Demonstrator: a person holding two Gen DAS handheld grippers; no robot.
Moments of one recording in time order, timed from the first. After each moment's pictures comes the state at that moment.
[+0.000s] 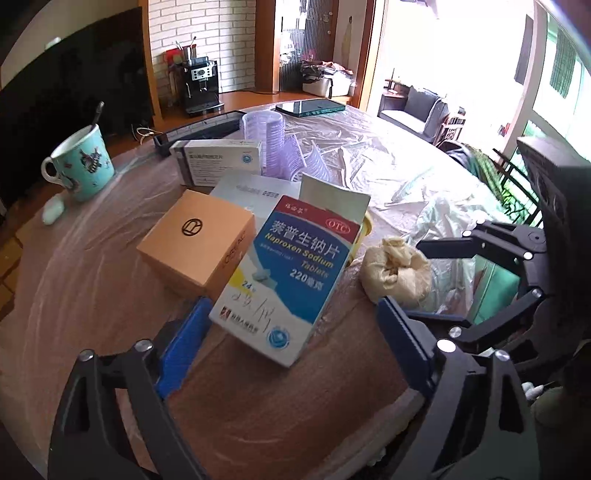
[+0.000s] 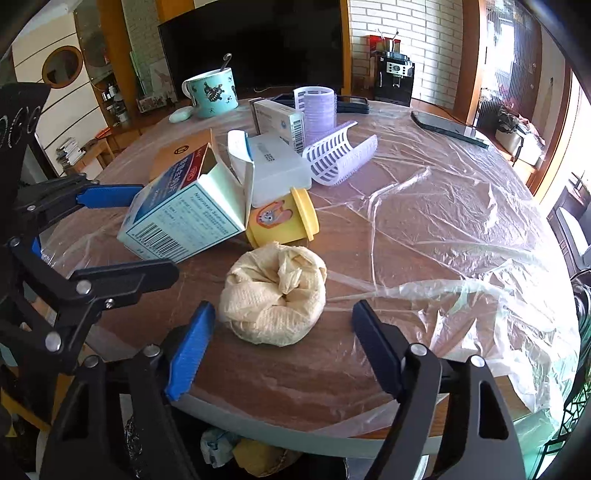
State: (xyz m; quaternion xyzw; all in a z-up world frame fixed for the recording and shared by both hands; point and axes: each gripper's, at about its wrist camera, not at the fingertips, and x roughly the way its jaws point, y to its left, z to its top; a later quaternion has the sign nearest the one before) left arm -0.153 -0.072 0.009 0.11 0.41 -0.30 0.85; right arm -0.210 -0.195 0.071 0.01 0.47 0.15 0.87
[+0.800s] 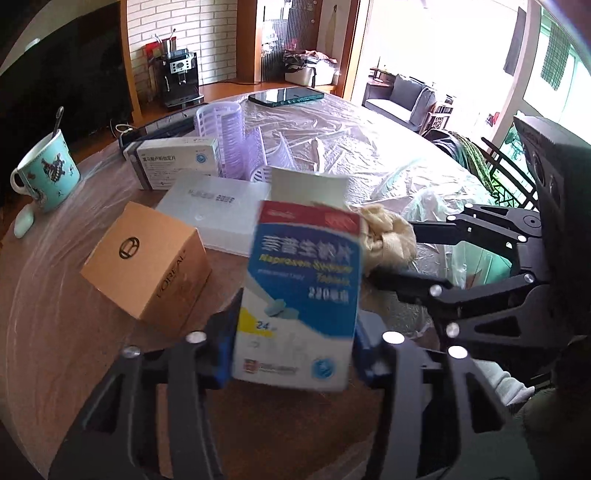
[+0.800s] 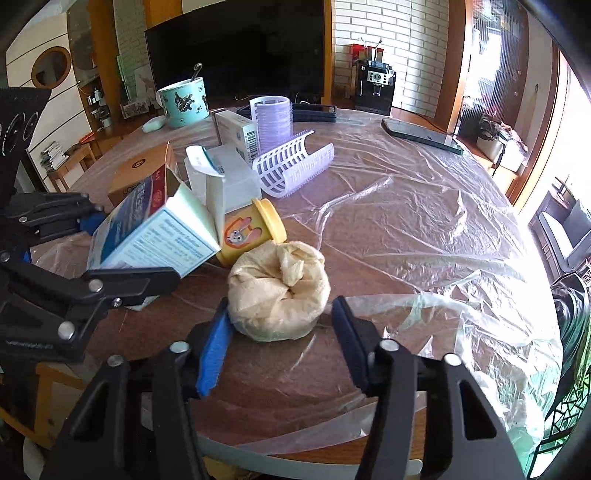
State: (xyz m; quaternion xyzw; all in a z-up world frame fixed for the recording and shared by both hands) left arm -0.147 -0.104 0.001 0.13 0.43 -0.32 0.83; right arm -0.200 -0.220 0.071 -0.01 0.45 0.10 0.89
